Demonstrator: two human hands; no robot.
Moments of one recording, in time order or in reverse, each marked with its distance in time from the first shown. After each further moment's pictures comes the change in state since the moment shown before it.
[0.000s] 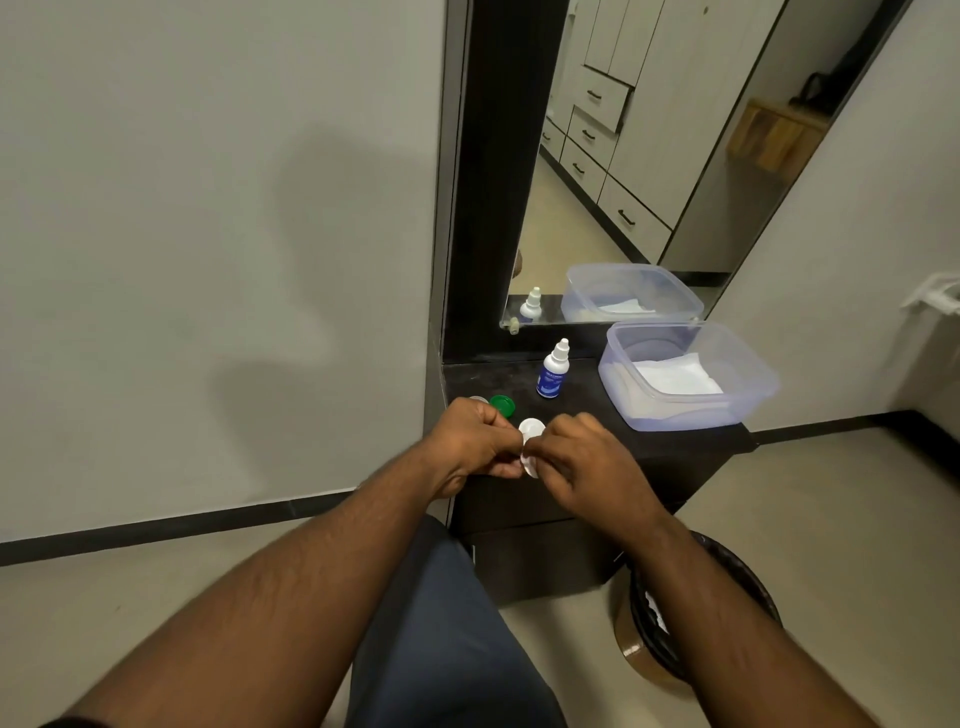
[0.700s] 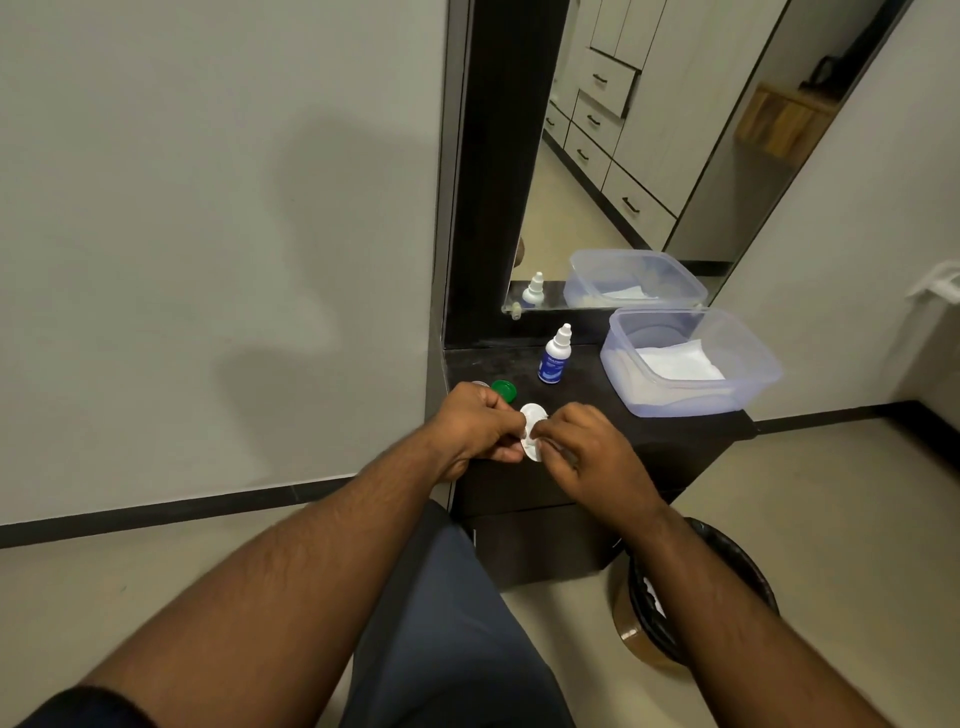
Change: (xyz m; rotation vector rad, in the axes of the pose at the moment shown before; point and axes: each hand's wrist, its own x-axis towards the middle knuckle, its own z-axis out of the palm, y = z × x) left_hand 0.001 -0.001 0.003 -0.013 0.037 -0.005; right_hand -0.008 0.004 0.009 0.139 0.047 0.051
